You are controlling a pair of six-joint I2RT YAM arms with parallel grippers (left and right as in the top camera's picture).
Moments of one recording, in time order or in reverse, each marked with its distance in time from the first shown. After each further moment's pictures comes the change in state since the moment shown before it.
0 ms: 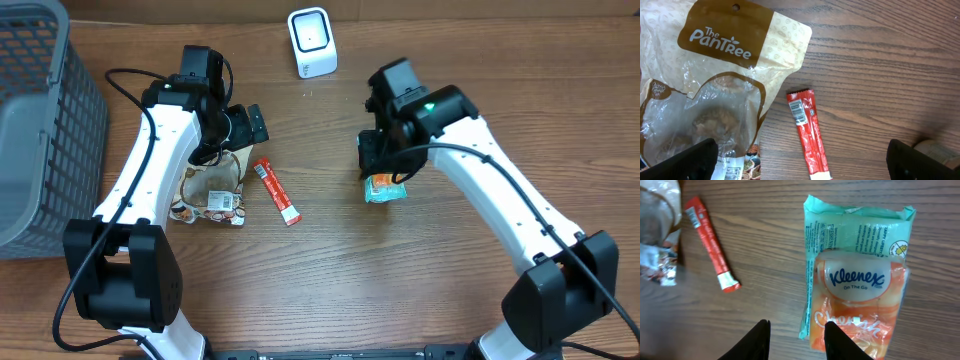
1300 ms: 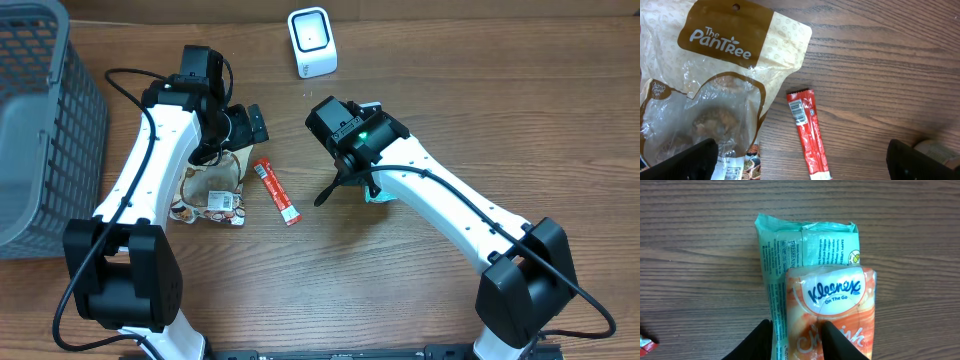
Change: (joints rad) left arm 0.000 0.000 0.000 0.000 0.000 0.000; right arm 0.209 0.089 0.000 -0.012 0.532 0.218
